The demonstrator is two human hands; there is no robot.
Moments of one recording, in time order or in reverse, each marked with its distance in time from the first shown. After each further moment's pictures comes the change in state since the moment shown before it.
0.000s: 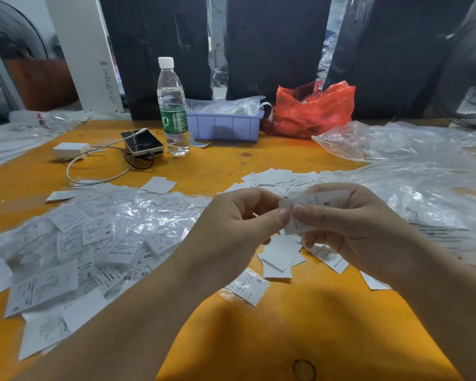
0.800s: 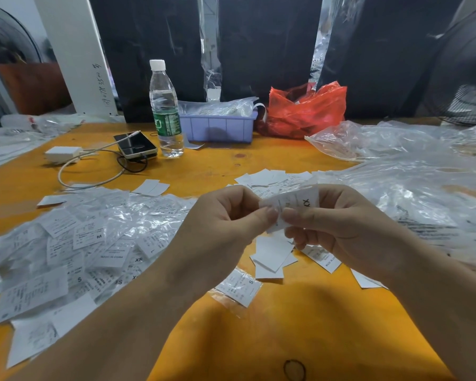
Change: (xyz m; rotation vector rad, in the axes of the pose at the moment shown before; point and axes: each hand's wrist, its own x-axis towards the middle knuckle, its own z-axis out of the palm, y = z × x) left_hand 0.001 -0.001 0.000 0.012 0.056 0.013; right_hand -0.001 -0.004 0.001 -0.014 -0.022 0.060
